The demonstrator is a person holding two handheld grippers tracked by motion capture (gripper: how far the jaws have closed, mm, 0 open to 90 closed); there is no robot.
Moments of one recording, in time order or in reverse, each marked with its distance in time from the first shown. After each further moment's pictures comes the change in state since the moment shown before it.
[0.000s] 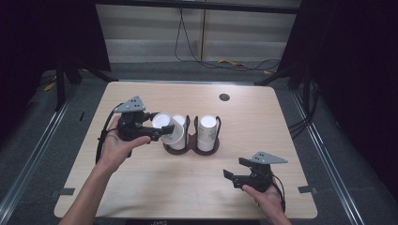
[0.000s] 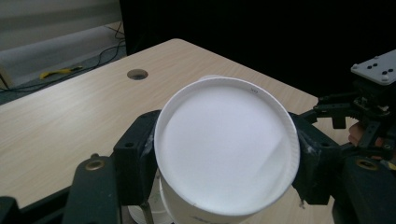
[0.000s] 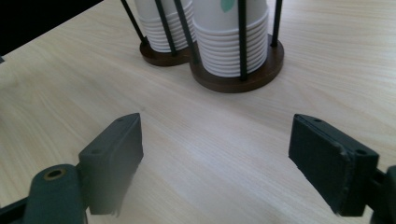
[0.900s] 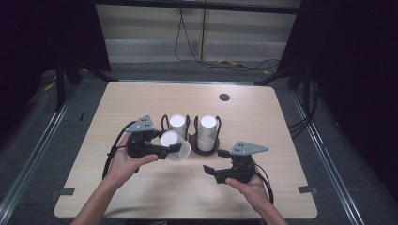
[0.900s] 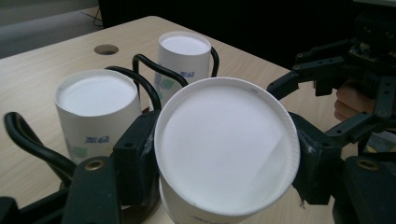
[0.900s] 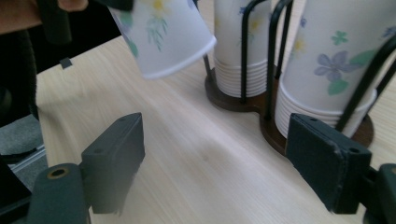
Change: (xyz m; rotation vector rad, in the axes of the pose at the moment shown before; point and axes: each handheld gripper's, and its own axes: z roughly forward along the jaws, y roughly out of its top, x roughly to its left) left arm -0.022 -0.044 0.025 0.039 -0.076 -0.006; right arm 0.040 0.045 0.024 -0.017 0.164 -0.137
